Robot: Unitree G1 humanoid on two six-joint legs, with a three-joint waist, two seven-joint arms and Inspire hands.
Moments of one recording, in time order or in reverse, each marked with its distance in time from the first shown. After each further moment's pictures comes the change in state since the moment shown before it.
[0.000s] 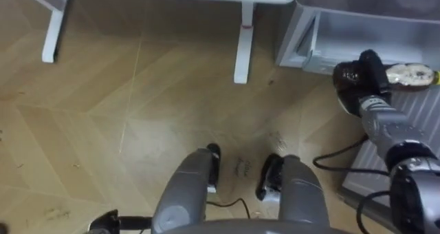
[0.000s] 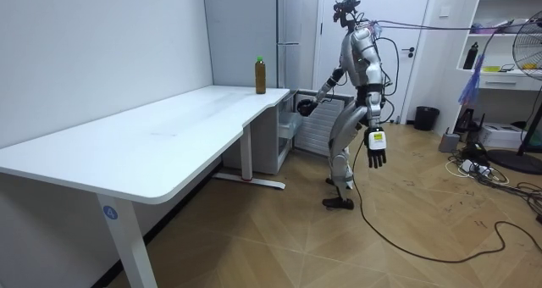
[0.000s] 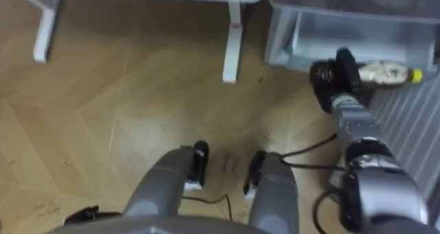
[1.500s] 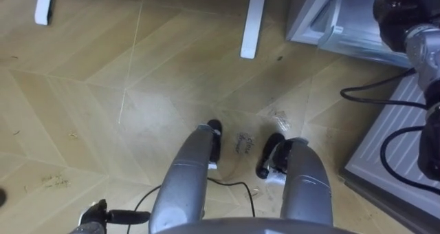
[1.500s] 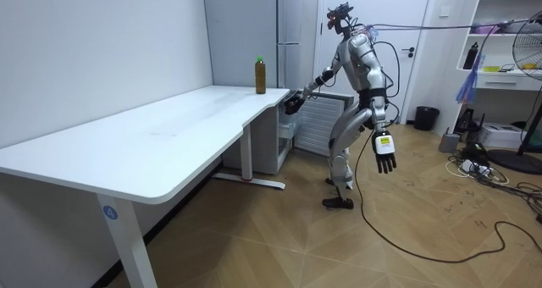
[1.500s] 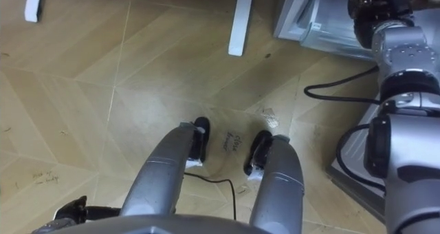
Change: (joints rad) left arm -0.003 0.024 -0.058 -0.016 0.007 -0.030 0.085; right arm -0.262 -0.132 0.001 -0.033 -0.035 -0.024 -0.300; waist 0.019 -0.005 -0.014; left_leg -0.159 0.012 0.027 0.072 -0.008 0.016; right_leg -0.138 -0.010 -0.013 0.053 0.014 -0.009
